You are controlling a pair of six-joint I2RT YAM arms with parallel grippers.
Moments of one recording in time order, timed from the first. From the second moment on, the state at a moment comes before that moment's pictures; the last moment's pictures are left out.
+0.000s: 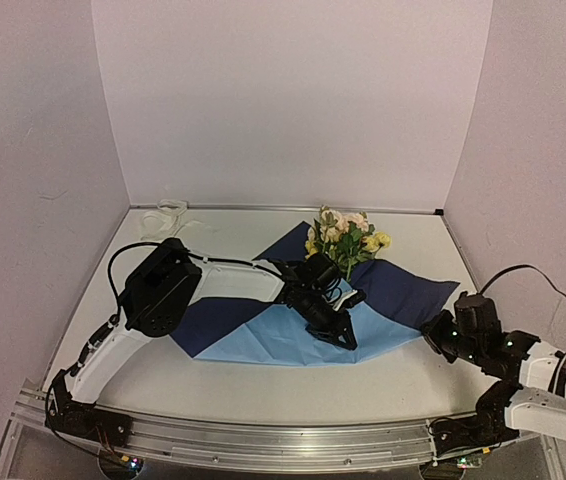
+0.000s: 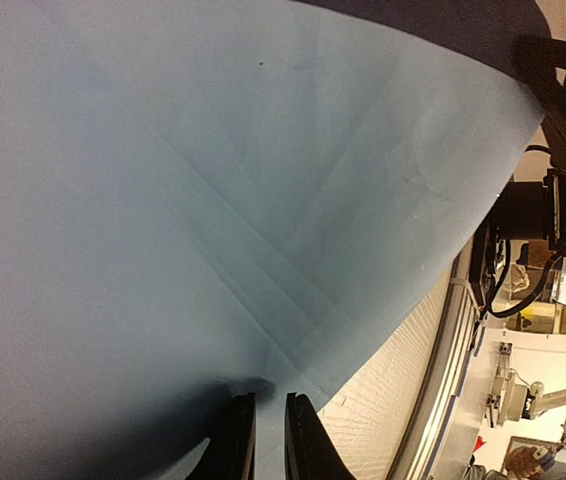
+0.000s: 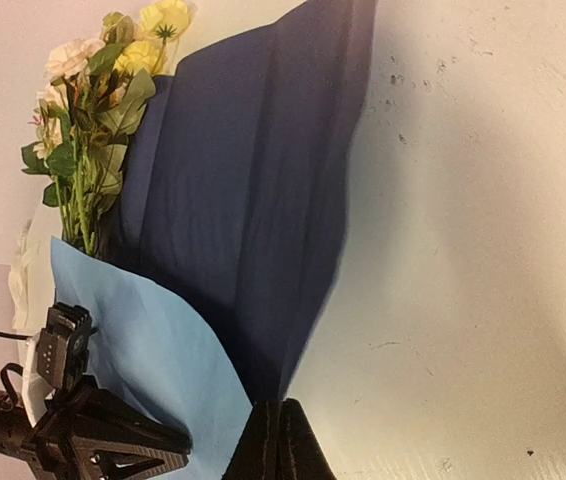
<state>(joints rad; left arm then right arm) -1.02 2.52 1.96 -0.39 0.74 -0.42 0.54 0.73 0.25 -0.21 0.20 1.11</state>
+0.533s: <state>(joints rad) -0.99 2.46 1.87 -0.38 0.74 -0.45 0.80 1.03 0.65 -0.37 0.31 0.91</state>
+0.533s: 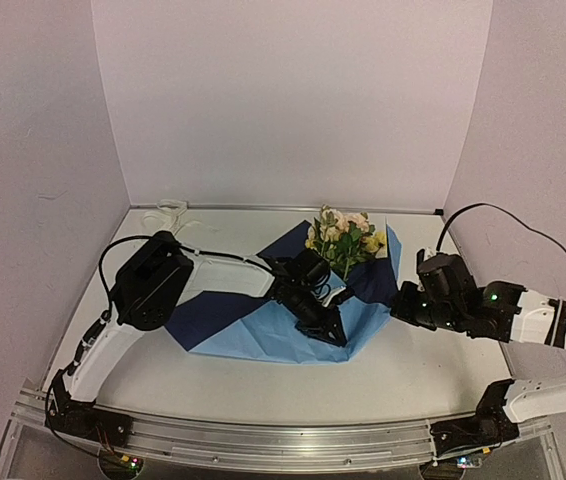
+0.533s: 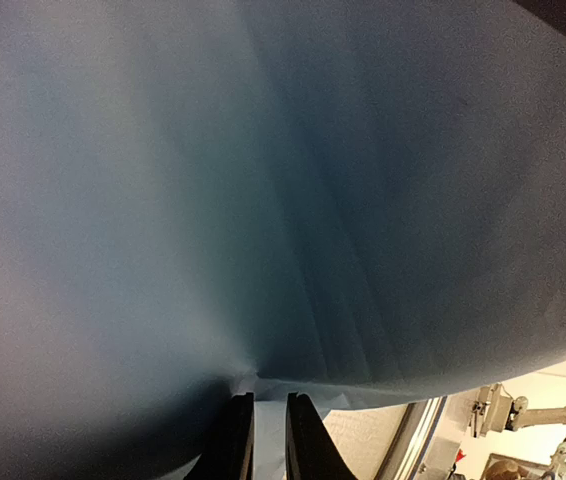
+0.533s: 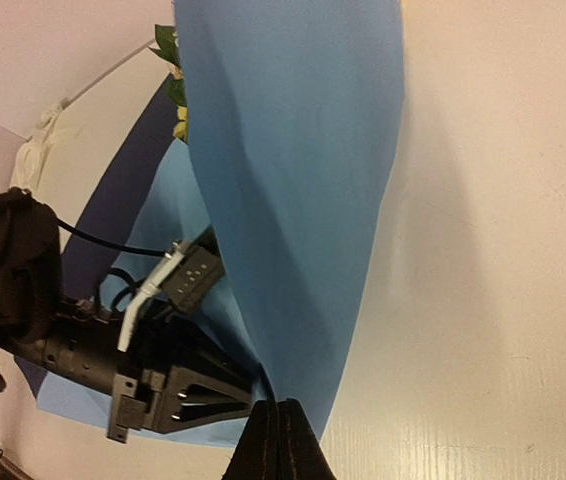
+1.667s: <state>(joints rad) -1.02 2.50 1.90 -0.37 0.80 -0.54 0.91 1.06 0.70 -0.48 0.44 0.92</state>
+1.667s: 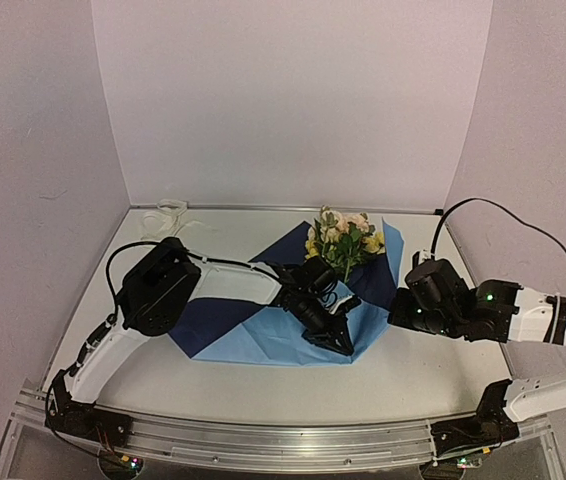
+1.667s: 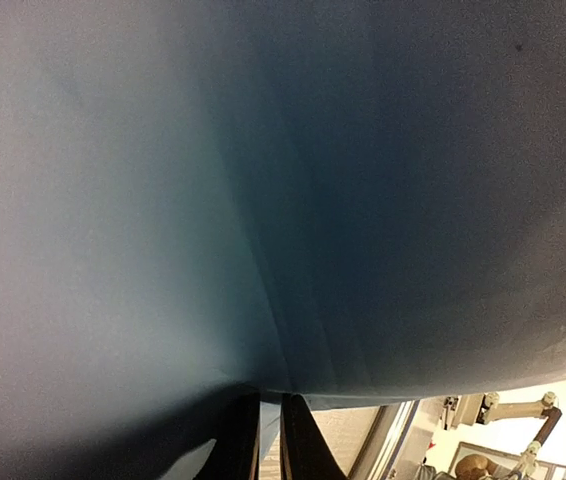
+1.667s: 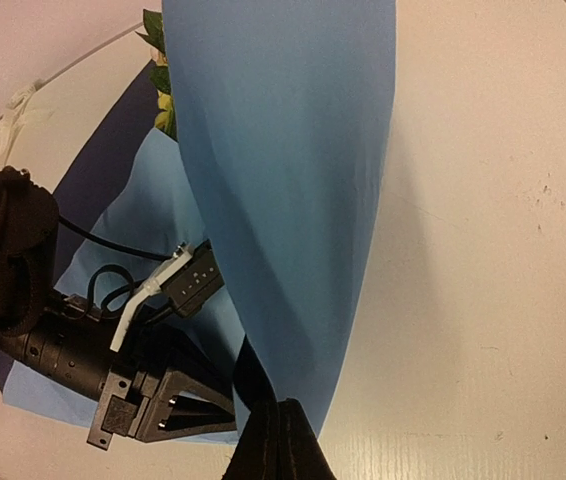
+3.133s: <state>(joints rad) -0.82 1.87 1.01 -0.32 0.54 -0.50 0.92 1.17 0.82 -0.56 0.42 0.92</state>
